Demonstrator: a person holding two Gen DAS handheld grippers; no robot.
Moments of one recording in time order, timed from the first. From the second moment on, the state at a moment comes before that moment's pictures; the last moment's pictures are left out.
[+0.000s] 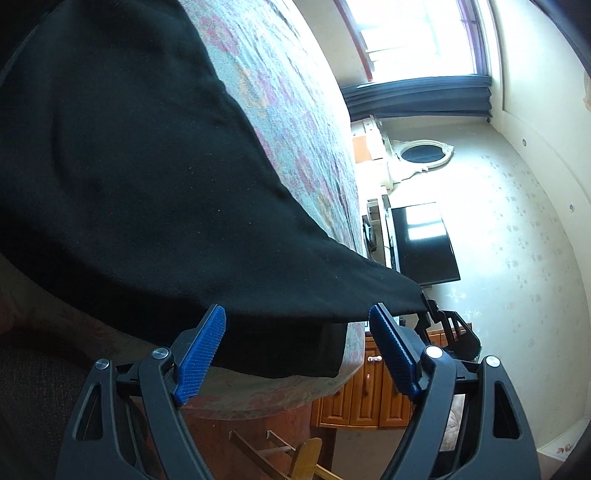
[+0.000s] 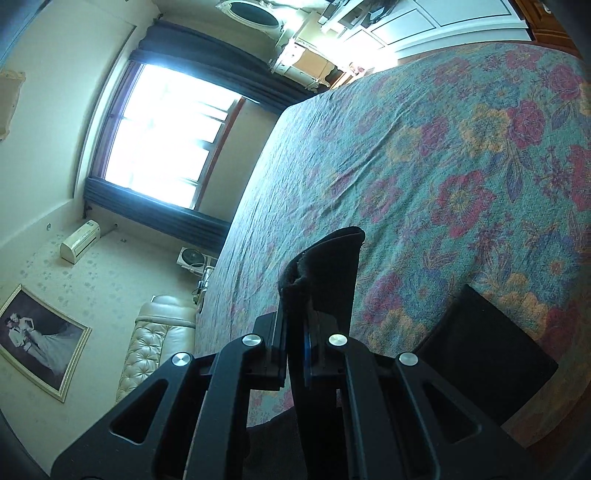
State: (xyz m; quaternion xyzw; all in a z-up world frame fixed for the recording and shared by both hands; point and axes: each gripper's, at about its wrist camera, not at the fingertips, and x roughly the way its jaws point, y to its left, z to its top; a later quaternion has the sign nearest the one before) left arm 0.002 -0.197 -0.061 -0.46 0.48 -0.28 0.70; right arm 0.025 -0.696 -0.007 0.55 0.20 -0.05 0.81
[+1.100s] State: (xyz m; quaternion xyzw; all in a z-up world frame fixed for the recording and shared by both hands) left arm 0.010 -0.211 -0.075 -0.37 0.54 -0.20 0.73; right arm -0.087 -0.711 -0.087 0.59 0.23 -0.11 0.77
